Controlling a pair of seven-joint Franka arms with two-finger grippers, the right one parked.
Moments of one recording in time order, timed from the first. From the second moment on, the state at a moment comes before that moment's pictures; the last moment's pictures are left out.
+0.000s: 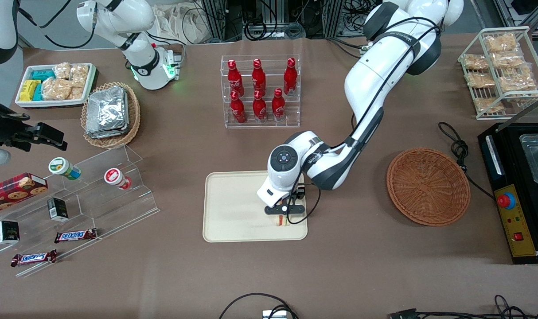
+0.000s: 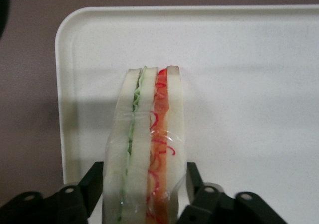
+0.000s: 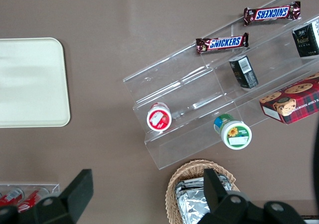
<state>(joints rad) -0.44 0.98 -0.38 -1.20 0.43 2.16 -0.92</state>
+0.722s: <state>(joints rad) -0.40 0.87 -0.38 -1.13 0.45 2.07 -1.07</state>
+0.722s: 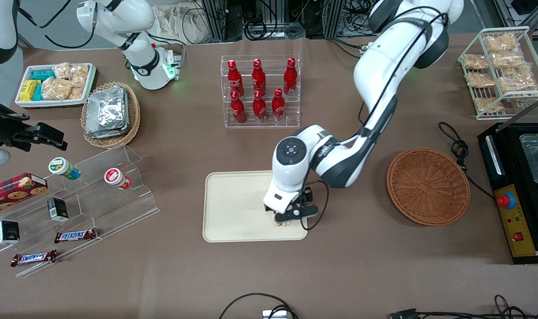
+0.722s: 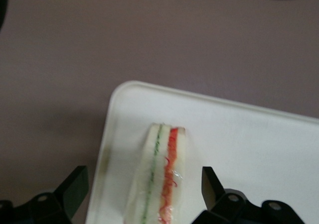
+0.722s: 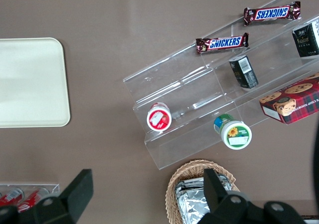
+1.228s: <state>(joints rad) -0.25 0.67 -0.37 -1.13 0.45 1.86 -1.00</state>
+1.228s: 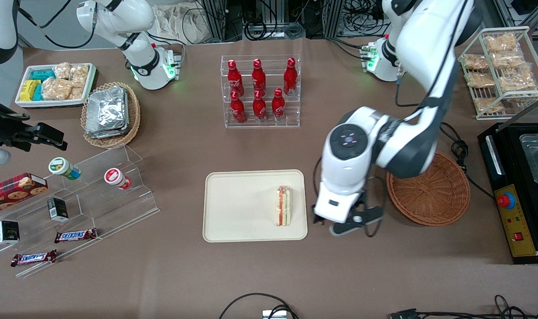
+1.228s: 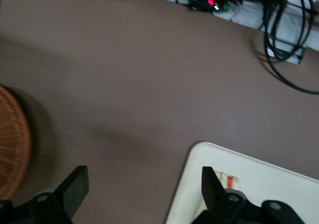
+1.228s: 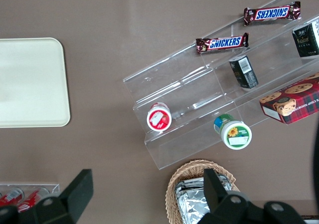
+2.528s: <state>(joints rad) 0.03 0.43 -0.37 -1.19 0.23 1.64 -0.54</state>
